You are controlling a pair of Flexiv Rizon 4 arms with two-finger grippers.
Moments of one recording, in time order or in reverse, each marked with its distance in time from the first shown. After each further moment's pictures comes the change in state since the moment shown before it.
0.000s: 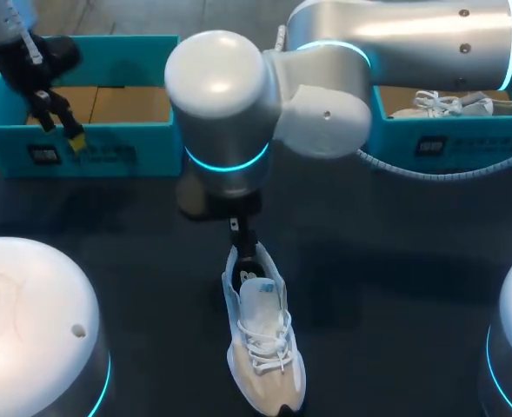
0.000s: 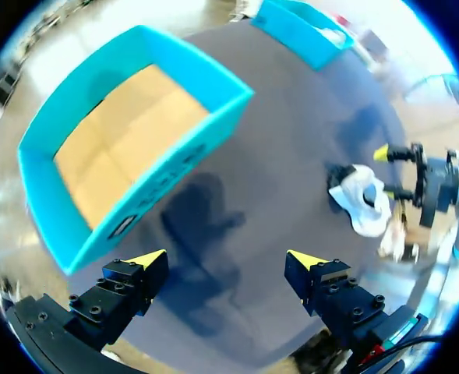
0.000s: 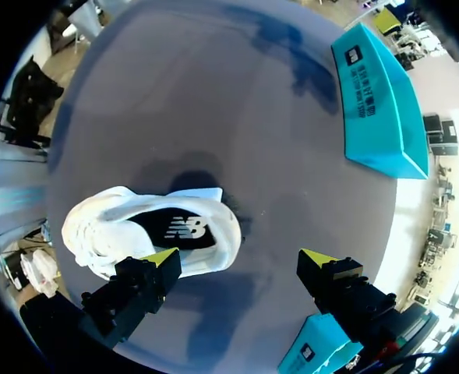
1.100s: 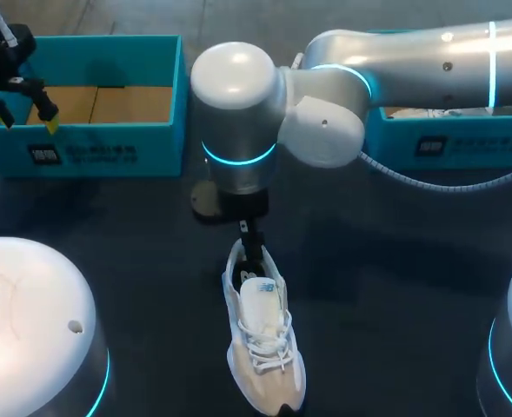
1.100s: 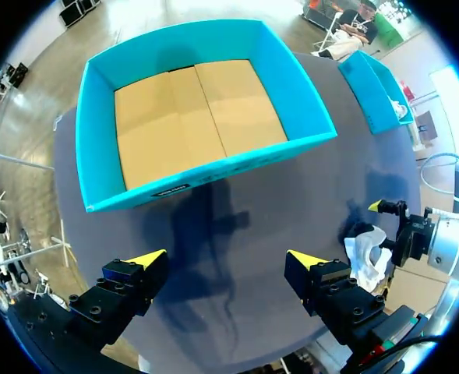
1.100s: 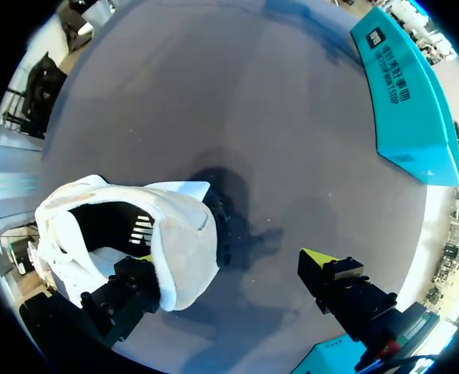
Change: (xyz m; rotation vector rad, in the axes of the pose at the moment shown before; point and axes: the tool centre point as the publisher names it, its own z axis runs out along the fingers) left arm -0.051 0.017 -0.014 0.050 -0.028 -0.381; right arm -0.012 -0.007 0.074 -0.027 0.116 -0.045
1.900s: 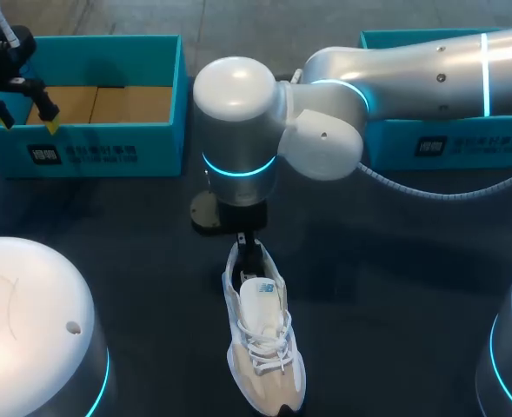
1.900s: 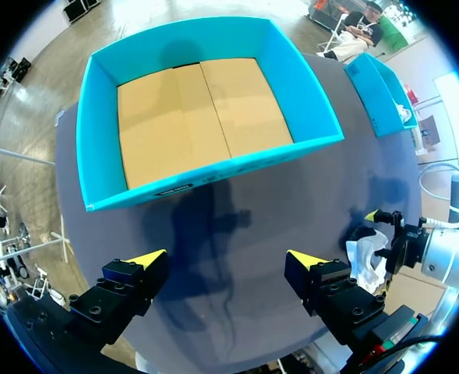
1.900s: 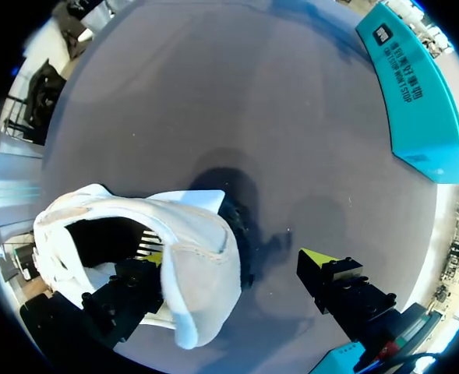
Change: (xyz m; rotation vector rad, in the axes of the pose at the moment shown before) left arm -0.003 -0.003 0.005 -0.012 -0.007 -0.023; right arm 0.015 0.007 0.017 -0.025 0.033 0.023
